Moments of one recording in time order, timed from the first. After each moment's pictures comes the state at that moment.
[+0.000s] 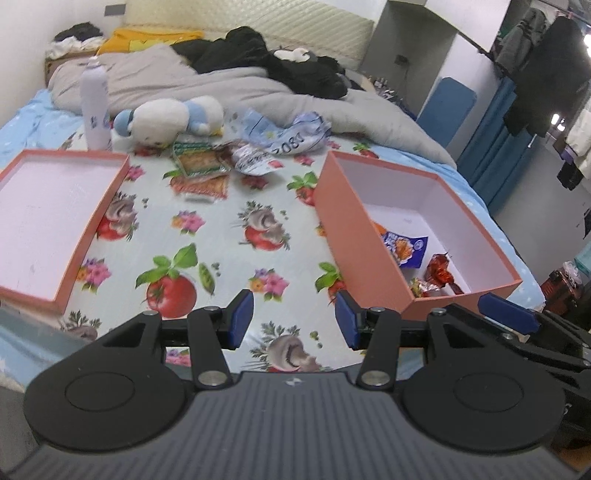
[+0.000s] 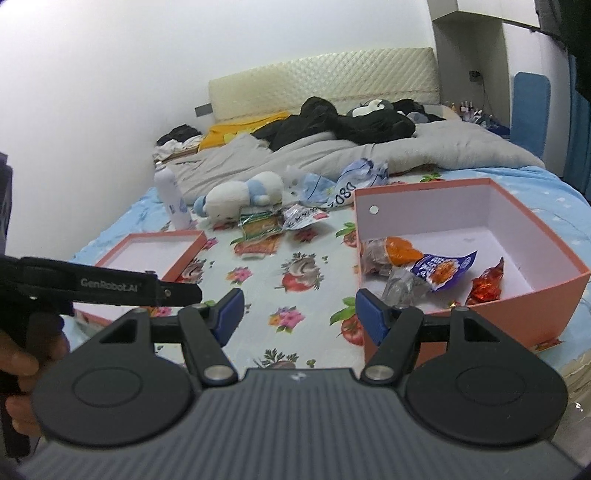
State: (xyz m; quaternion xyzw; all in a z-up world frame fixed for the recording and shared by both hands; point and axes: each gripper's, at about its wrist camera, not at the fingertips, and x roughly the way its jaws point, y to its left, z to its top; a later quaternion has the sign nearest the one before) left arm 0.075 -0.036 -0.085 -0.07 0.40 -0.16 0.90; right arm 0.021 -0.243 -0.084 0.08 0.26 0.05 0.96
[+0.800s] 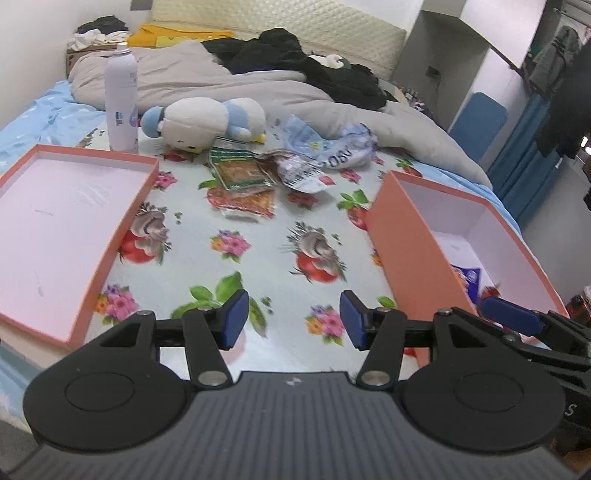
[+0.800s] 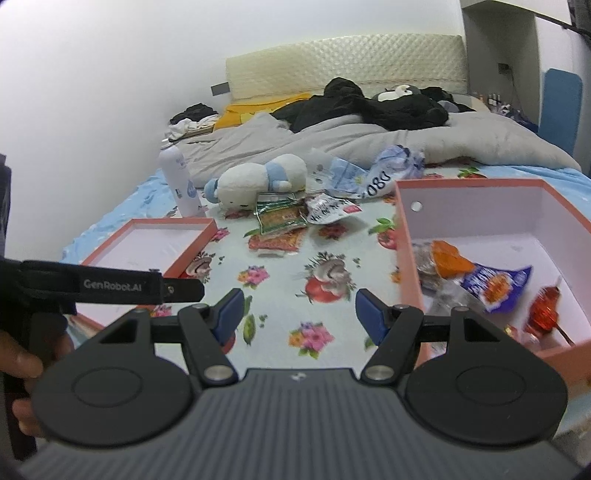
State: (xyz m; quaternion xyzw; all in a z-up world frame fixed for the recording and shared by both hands) left arm 0.161 0.007 -0.119 -0.09 0.39 -0.12 0.91; right arm 0.111 -0.203 -0.107 0.06 0.28 0.09 0.95
